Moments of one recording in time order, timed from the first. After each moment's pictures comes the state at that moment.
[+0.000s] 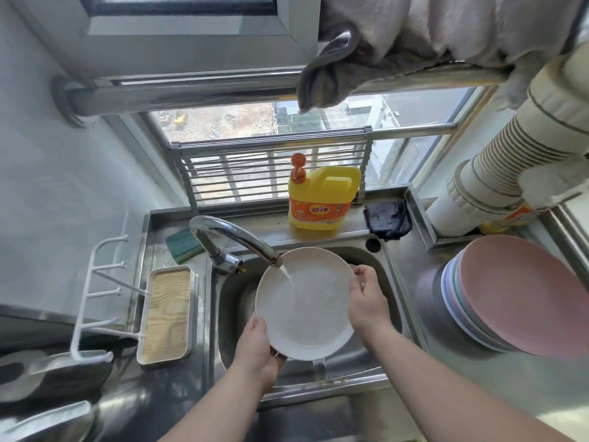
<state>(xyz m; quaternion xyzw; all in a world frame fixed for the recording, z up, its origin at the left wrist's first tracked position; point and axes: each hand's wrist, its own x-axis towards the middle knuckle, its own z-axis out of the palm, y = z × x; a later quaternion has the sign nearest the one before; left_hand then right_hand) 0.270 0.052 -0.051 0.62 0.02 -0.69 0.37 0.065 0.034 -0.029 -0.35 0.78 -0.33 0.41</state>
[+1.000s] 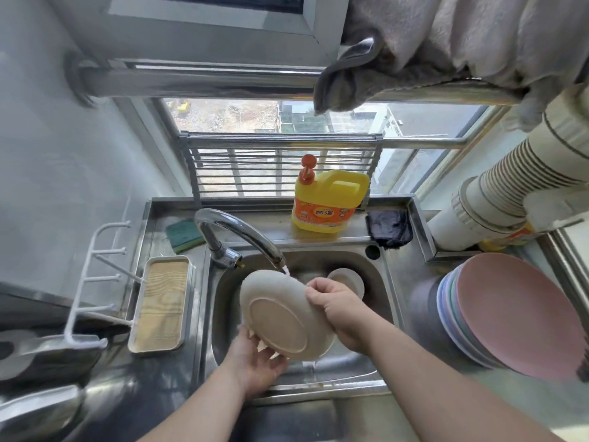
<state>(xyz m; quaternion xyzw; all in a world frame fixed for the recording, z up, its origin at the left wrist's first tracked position) 0.284 0.056 -0.077 0.55 0.19 -0.76 0.30 0.097 0.015 0.013 -0.33 0.62 -0.24 0.68</state>
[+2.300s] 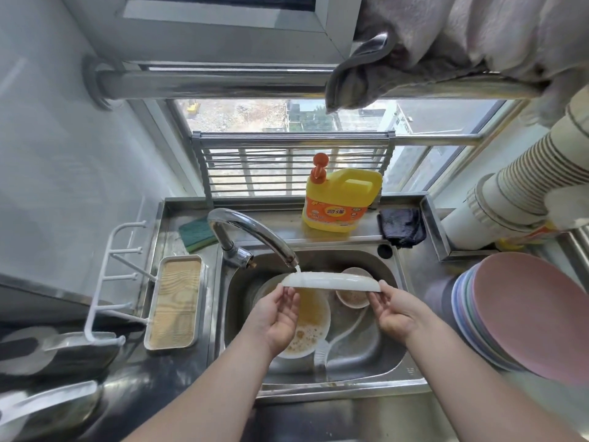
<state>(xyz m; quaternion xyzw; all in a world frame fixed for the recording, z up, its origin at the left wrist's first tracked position) 0.265 0.004 -0.033 0.46 0.21 -0.75 0.43 0.032 0.003 -0.006 0.17 0.57 -0.49 0.63</state>
